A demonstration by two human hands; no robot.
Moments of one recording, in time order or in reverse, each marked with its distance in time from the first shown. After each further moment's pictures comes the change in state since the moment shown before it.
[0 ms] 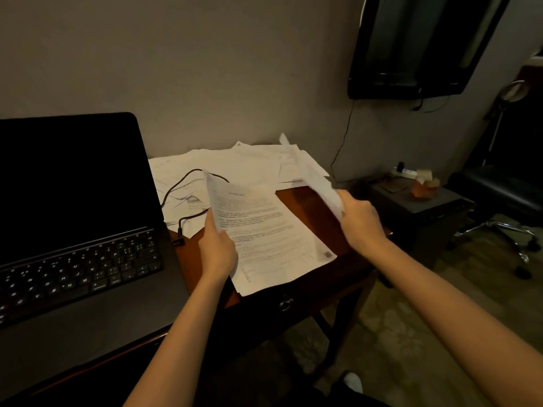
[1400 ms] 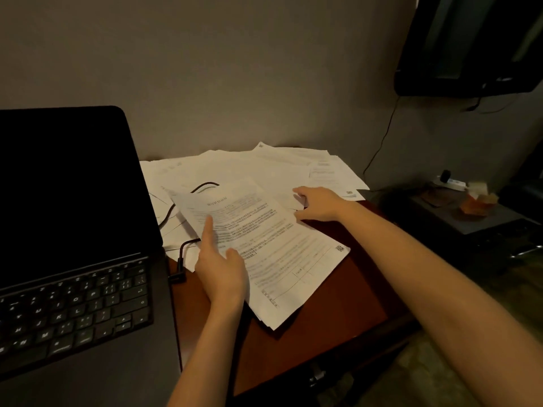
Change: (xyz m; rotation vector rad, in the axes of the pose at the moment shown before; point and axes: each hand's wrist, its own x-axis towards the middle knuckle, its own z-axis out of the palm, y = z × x) left_hand 0.052 -0.015 0.019 -0.108 0.345 -0.026; right_hand 0.187 -0.045 0.131 -0.007 -0.542 -0.332
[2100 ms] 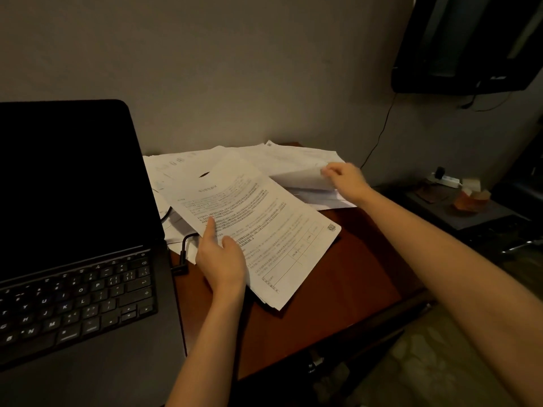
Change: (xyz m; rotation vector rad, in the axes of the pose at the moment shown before) left_hand 0.006 0.000 0.001 0.006 0.033 0.013; right_hand -0.033 0.012 -0.034 0.546 0.436 0.149
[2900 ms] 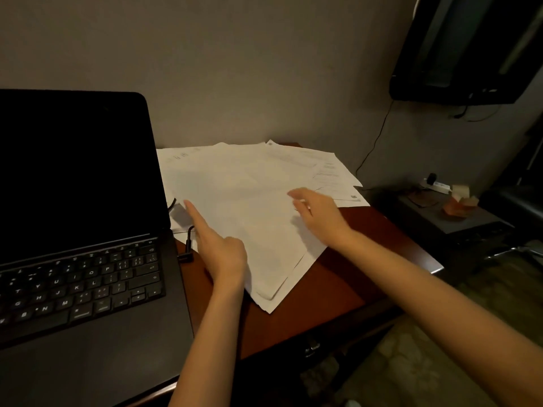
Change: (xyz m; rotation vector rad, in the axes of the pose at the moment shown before) left_hand -0.009 0.016 -0.012 0.006 0.008 -0.046; right_hand -0.087 -0.036 0.045 -0.185 -0.081 -0.310
